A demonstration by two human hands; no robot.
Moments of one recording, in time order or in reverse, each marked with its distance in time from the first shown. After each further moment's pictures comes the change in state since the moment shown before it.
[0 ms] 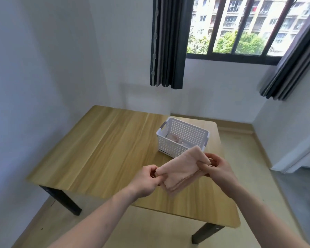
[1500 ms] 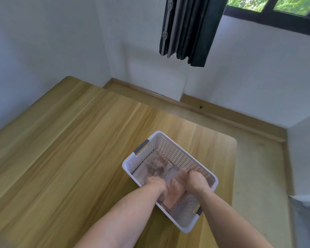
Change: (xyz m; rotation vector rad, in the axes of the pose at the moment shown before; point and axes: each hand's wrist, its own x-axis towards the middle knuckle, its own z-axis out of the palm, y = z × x) left_hand 0.469 -0.019 0.131 1.052 -0.507 -0.523; right_hand 0.467 0.128 -0.013 -1.207 -0.398 0.253
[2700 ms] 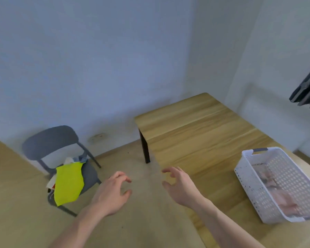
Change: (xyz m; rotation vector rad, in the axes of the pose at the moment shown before) left_hand -0.489 -0.215 0.396 -0.789 0.910 -0.600; right_hand -0.418 -0.216 0.148 0.123 -0.175 -1.097
